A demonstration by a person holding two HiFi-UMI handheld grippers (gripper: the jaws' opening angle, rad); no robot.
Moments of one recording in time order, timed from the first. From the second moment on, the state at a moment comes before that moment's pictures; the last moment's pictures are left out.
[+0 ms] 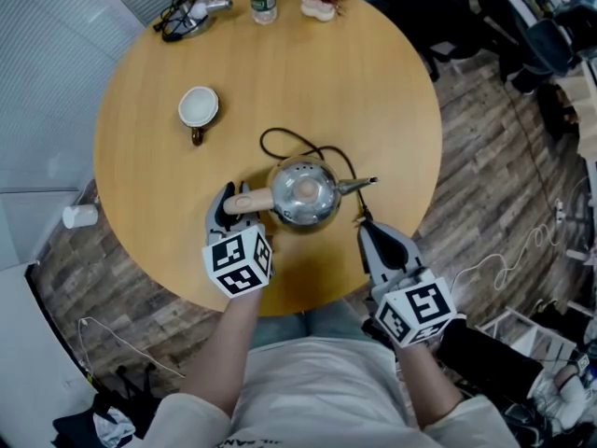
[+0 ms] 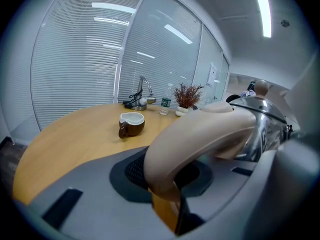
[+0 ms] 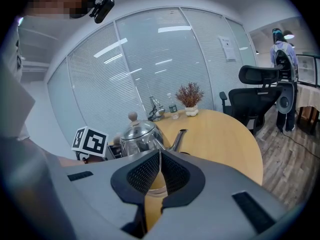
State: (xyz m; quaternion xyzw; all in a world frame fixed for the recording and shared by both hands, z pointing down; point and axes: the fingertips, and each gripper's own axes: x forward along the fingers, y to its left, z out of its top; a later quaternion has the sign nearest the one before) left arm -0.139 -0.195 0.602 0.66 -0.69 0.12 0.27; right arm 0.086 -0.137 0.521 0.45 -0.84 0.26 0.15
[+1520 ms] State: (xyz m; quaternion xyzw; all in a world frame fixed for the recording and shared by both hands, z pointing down) left arm -0.157 -0.170 0.546 0.66 -0.70 0.10 0.27; right arm 0.076 -0.139 0.469 0.43 -0.87 0.21 0.12
